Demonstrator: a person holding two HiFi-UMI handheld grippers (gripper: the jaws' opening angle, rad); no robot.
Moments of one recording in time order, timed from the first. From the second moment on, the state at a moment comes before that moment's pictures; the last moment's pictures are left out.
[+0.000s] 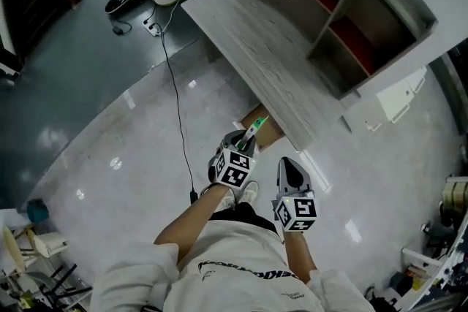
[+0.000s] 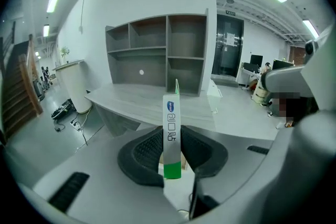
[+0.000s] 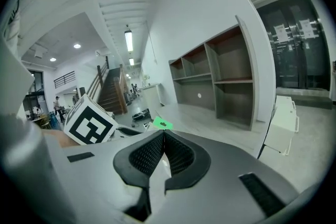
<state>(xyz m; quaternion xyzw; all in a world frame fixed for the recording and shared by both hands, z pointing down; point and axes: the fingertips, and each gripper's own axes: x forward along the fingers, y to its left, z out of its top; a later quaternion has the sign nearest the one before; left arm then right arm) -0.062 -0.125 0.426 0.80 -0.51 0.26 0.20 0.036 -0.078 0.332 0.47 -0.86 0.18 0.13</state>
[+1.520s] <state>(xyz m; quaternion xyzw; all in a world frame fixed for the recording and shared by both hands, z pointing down) -0.085 -0.065 0.248 0.80 -0.58 0.11 0.09 0.018 -0.075 0.207 0.47 -0.88 0.08 0.05</state>
